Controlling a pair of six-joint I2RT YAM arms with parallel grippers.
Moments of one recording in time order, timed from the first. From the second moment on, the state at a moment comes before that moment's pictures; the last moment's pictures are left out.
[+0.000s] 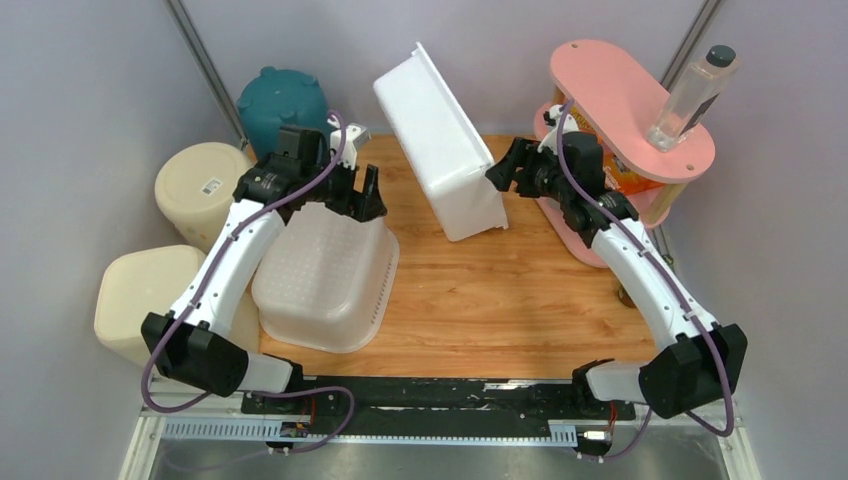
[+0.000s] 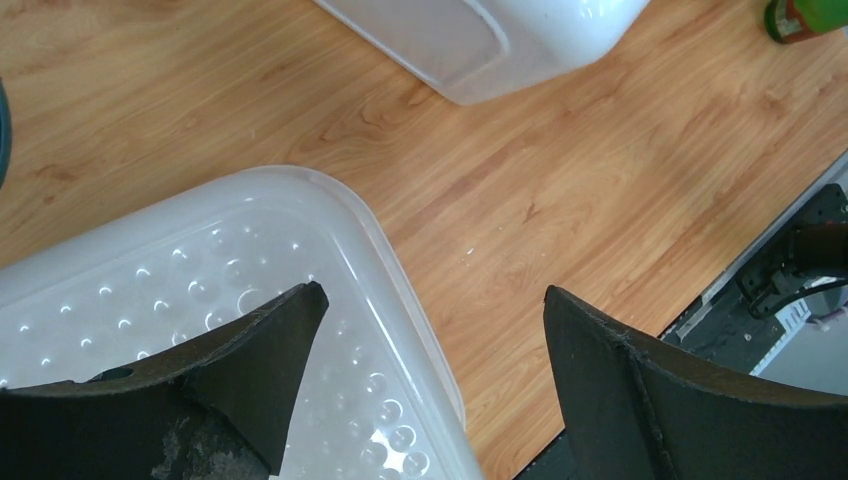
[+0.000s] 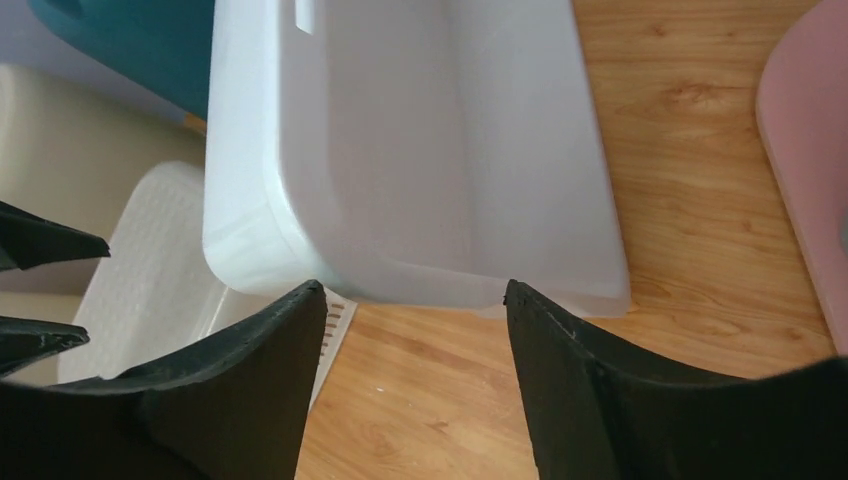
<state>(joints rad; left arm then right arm) -0.30 1.37 1.45 -0.82 0.46 0.03 0.31 1.29 1.24 -0.31 -0.19 0.46</state>
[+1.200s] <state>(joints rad) -0.30 1.32 1.34 -0.74 0.46 0.03 0.39 1.69 1.67 -0.26 -0.12 0.08</state>
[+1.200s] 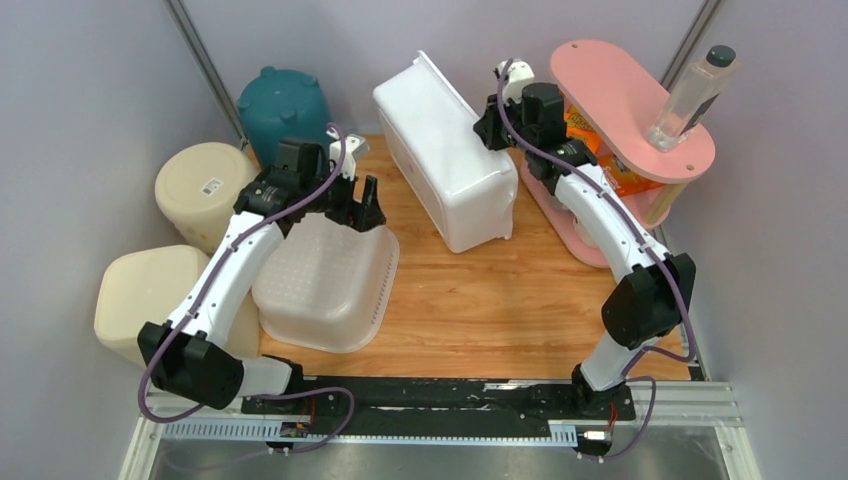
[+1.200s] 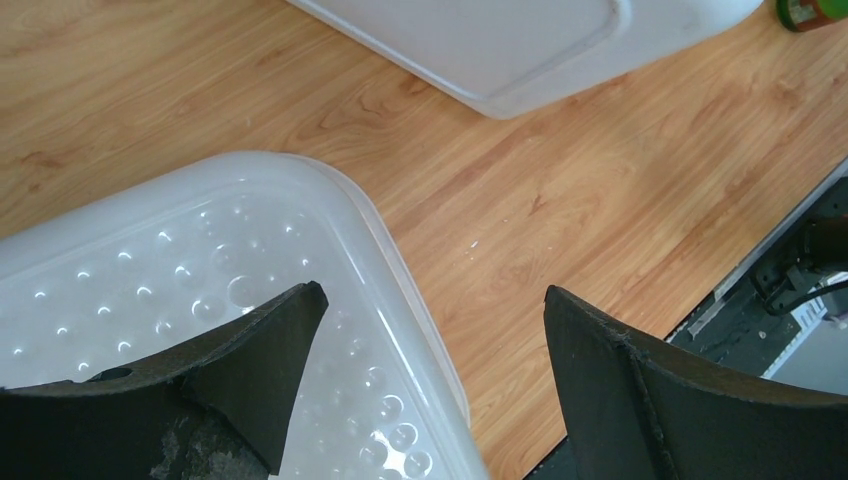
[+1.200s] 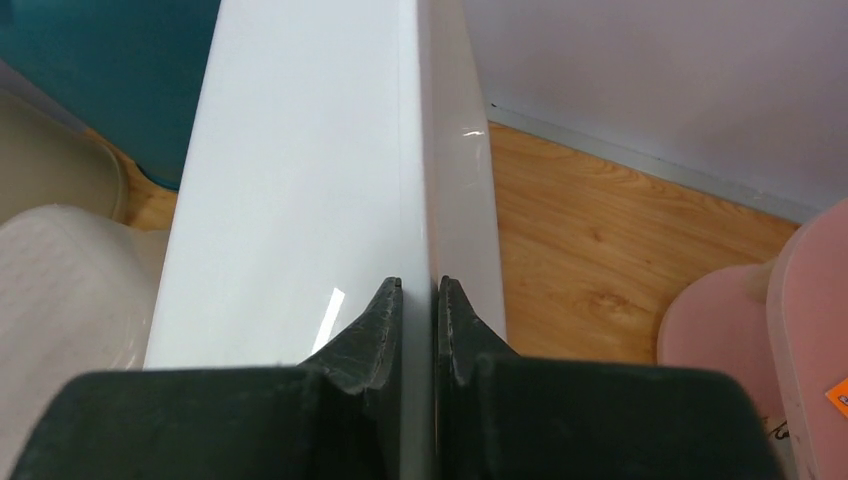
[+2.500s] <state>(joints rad) -0.30 1.26 1.31 -0.85 0.40 0.13 0.10 1.38 1.12 -0.41 -0.50 0.48</state>
